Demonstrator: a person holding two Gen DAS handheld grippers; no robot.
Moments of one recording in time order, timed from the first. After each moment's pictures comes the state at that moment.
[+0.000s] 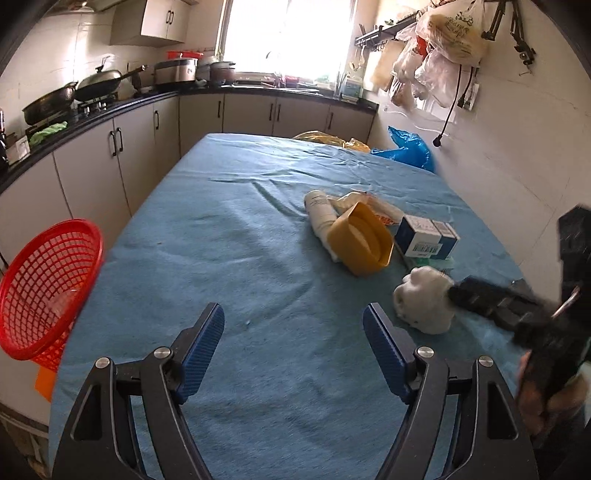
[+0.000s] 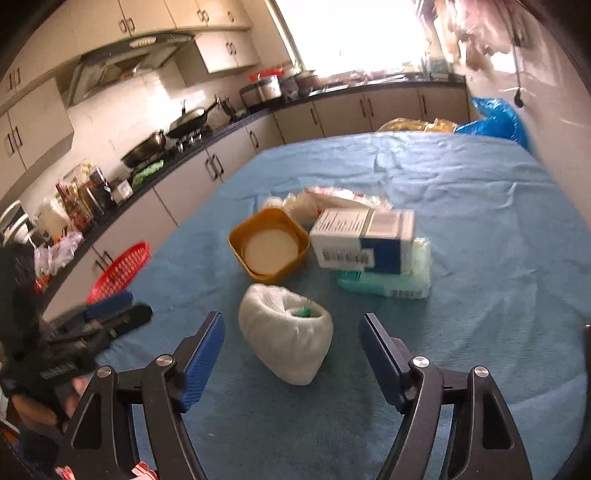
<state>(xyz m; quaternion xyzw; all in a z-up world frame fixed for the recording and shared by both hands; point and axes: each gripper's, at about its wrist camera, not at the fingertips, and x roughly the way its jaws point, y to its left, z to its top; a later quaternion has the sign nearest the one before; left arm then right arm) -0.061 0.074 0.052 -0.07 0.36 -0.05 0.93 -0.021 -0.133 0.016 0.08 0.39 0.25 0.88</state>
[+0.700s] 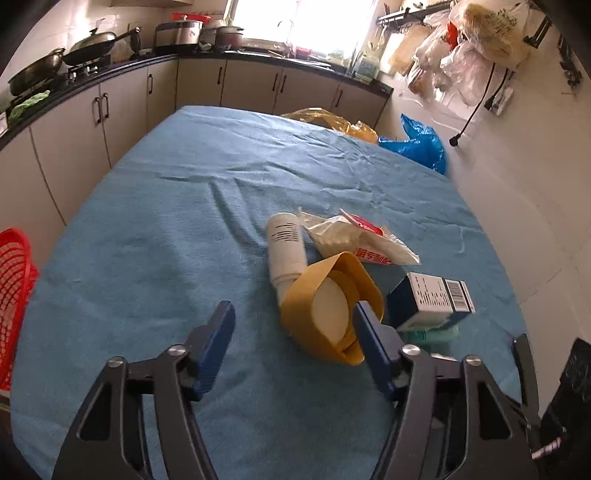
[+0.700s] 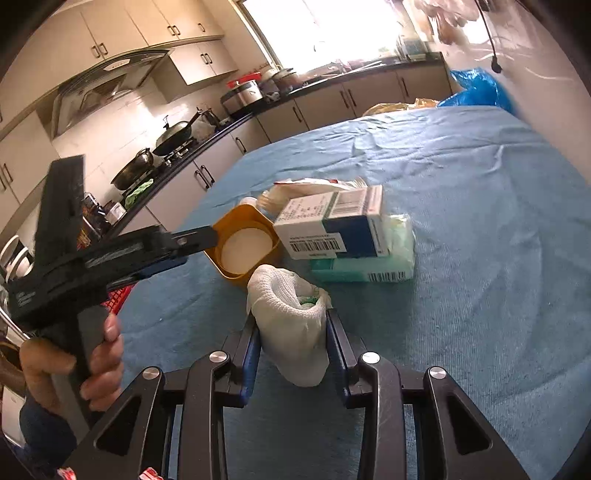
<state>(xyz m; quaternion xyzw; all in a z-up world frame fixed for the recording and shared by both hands) 0.051 0.032 0.045 -0.11 0.42 -0.05 0.90 -0.015 -0.157 0.003 0.14 0.39 0.24 0.88</state>
